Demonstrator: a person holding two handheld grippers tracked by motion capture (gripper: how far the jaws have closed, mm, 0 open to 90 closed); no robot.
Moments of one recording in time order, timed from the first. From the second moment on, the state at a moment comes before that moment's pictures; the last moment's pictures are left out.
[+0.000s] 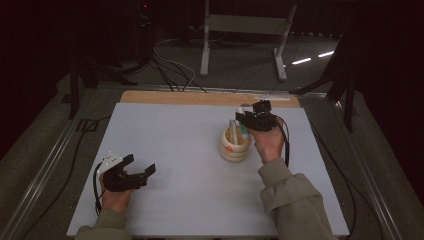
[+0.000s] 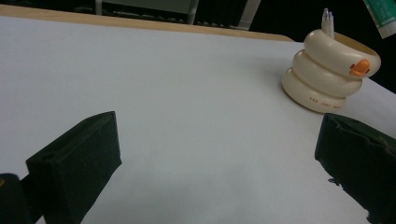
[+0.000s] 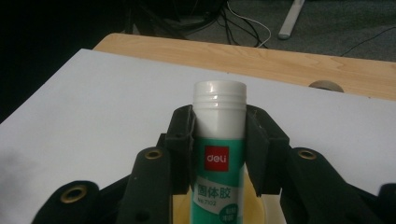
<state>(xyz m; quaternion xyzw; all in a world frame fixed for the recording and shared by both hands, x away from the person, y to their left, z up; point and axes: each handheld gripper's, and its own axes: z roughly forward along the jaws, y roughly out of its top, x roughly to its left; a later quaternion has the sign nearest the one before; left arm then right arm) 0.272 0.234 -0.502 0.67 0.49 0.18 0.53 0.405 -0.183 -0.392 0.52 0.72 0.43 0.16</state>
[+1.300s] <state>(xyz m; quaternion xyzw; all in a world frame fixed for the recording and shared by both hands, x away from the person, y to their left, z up) 0.272 0.233 -0.503 0.68 0.49 0.18 0.52 0.409 -0.188 -0.411 0.53 0.72 0.43 0.15</state>
